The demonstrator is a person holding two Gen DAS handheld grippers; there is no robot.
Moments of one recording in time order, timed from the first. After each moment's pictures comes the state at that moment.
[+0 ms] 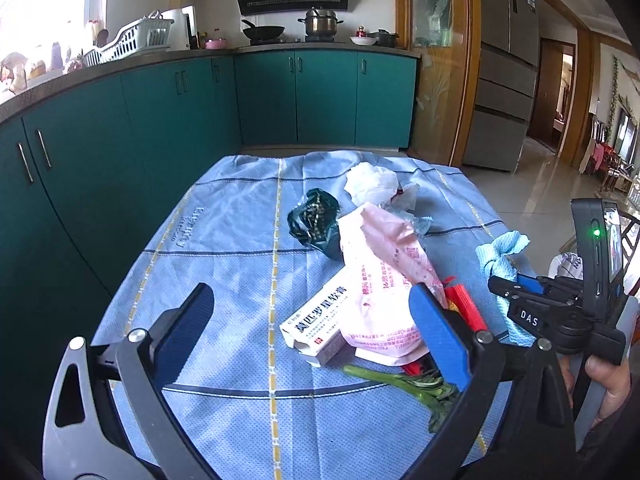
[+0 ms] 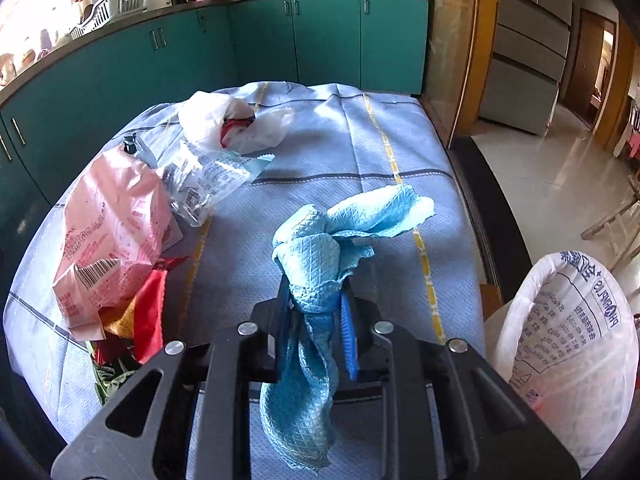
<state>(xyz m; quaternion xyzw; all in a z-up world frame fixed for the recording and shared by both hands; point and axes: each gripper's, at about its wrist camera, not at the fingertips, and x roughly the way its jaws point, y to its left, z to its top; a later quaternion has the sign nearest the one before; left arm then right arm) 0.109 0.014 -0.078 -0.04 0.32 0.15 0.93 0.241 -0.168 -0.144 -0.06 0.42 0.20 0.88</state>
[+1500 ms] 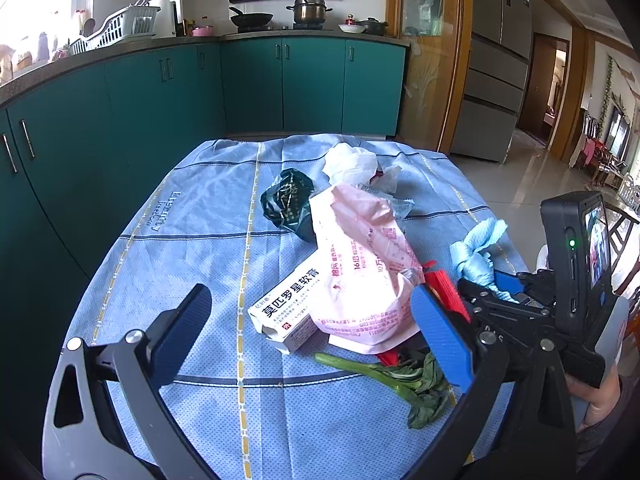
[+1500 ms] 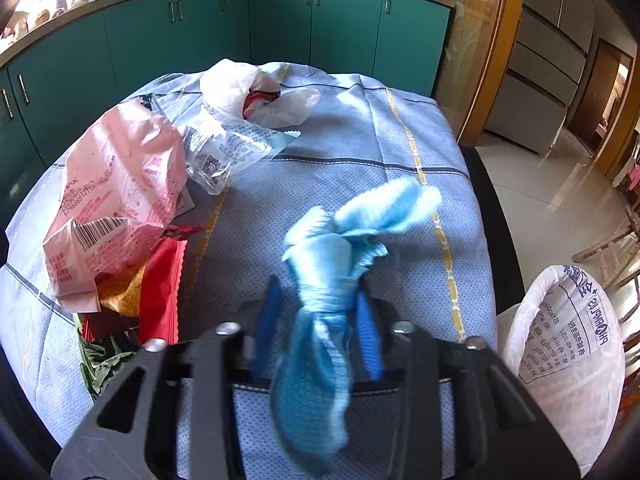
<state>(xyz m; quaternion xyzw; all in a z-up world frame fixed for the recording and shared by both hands) 0.115 0.000 -0.090 -0.05 0.34 0.13 0.93 0.228 -0.146 -0.155 -0.12 0.42 0.21 0.87</state>
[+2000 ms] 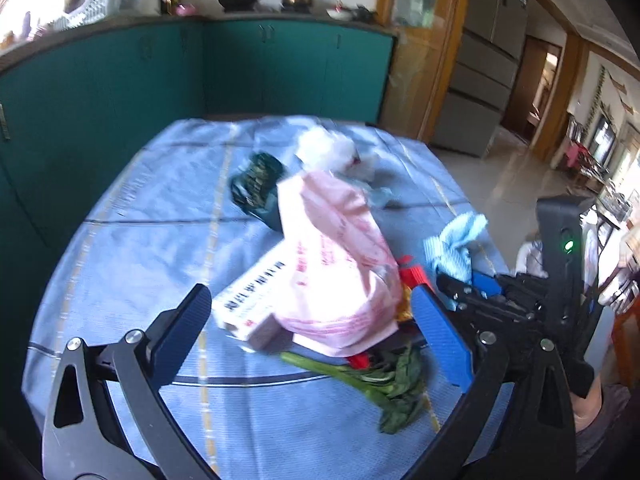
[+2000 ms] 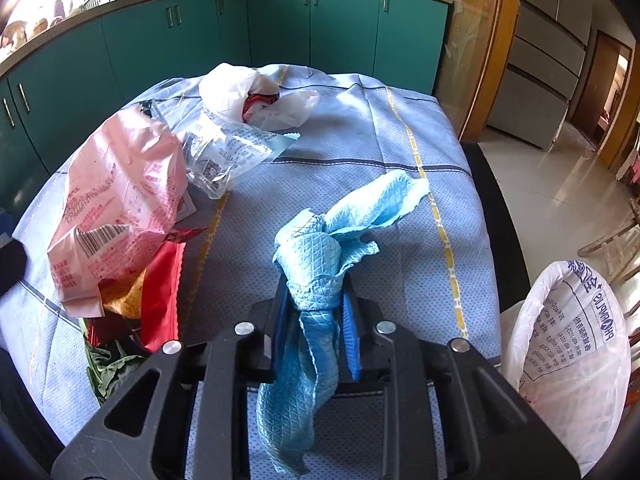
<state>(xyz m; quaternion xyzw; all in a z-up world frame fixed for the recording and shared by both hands) 0.135 -0.002 -0.101 -0.09 0.37 0.08 0.92 0.229 -0.151 -0.152 -0.10 0.43 0.22 0.87</state>
